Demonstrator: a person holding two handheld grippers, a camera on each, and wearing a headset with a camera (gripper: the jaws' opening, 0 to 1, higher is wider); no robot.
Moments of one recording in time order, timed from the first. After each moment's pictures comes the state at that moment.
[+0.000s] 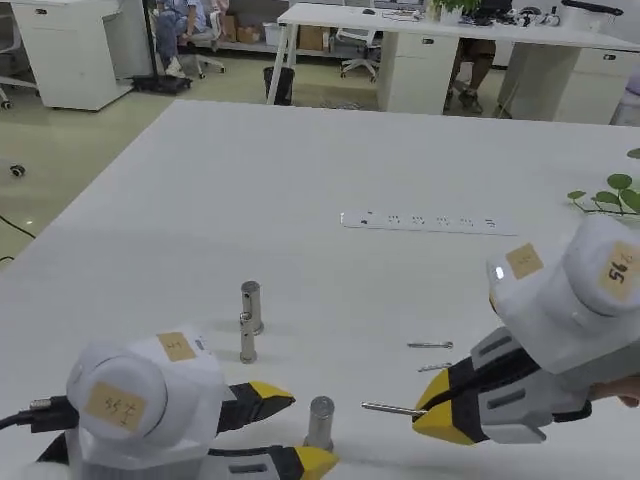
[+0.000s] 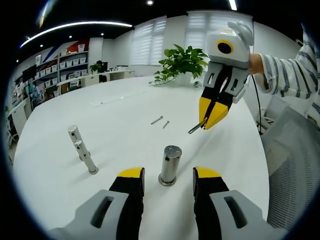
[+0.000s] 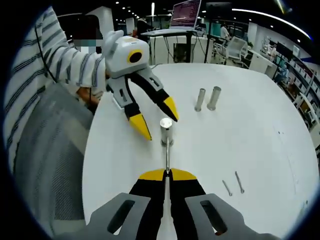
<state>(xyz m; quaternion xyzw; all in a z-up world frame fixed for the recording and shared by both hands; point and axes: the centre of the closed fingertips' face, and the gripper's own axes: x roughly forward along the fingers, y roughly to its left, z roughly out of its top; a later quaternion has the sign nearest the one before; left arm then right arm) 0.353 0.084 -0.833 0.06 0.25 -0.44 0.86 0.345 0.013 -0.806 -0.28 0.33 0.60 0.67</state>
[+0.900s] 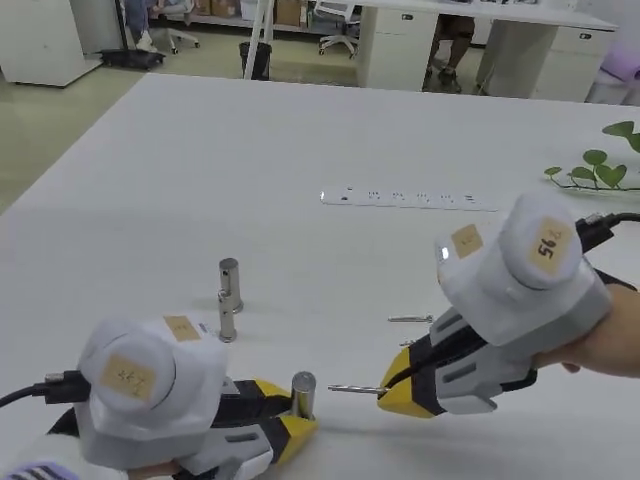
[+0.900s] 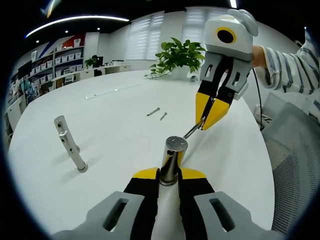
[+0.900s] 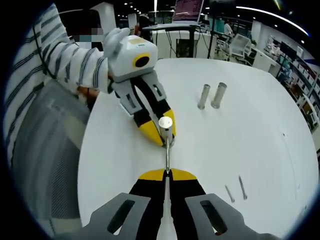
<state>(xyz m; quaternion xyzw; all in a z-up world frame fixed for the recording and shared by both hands) 0.359 0.075 -0.852 0.06 0.27 -0.45 0.85 0.348 0.024 -0.820 -0.30 0.34 0.60 0.66</state>
